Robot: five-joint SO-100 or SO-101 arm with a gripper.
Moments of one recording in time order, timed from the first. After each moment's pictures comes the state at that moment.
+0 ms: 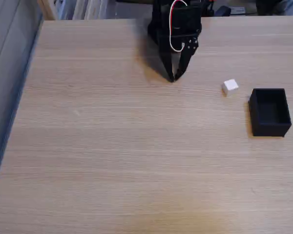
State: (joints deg) arm -1.1 190.6 177.2 76.7 -91.4
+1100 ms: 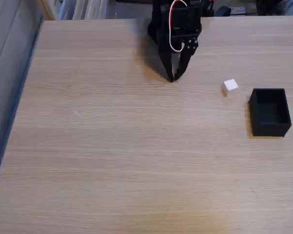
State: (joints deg) arm -0.7 190.6 177.2 76.7 -92.2
